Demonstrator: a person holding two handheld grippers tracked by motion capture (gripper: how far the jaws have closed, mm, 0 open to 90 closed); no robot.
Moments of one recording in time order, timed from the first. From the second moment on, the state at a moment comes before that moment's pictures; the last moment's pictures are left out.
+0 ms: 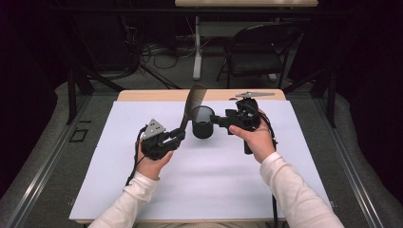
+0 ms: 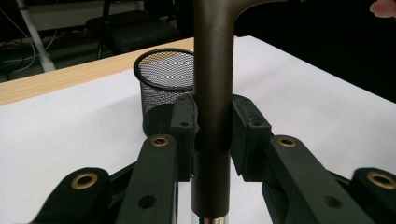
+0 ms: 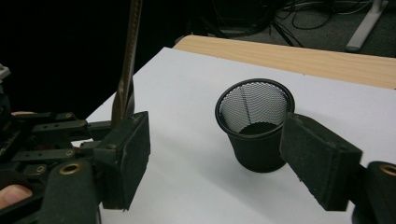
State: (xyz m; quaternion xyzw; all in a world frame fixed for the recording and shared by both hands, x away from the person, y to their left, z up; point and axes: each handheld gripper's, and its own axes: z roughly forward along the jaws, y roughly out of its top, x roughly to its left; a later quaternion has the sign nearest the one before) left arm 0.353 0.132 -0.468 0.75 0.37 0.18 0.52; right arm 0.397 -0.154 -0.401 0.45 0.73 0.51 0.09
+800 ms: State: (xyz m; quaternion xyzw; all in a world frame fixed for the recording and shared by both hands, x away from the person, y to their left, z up) left arm 0.352 0.129 -0.475 0.75 0.37 0.18 0.52; right arm 0.402 -0.150 -0.388 0.44 0.72 0.53 0.07
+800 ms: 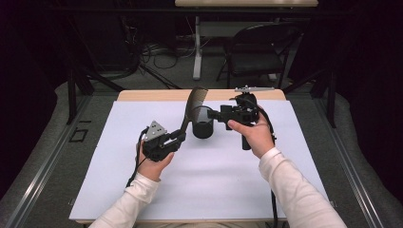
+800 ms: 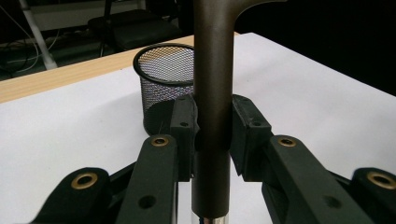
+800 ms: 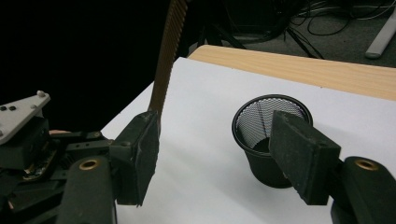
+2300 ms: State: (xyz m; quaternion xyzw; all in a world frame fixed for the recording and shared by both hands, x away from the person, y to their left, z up) left arm 0.344 0.111 -0.490 0.77 0.35 0.17 0.50; right arm 0.416 -0.149 -0.385 0.44 0.72 0.54 0.03
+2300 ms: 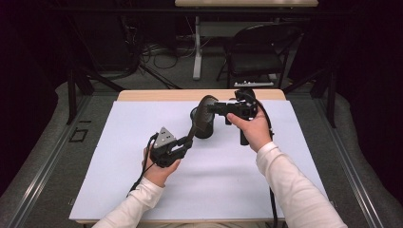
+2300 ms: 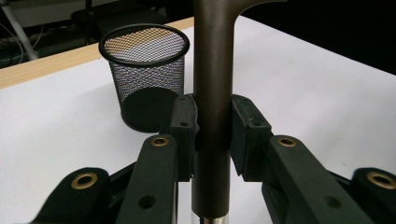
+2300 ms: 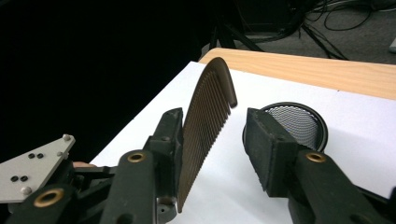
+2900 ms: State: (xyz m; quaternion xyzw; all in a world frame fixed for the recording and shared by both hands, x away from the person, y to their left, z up) left arm 0.339 0.105 -0.492 0.78 0.34 0.17 0.50; right arm 0.419 -0.153 -0.386 0.45 0.71 0.54 0.02
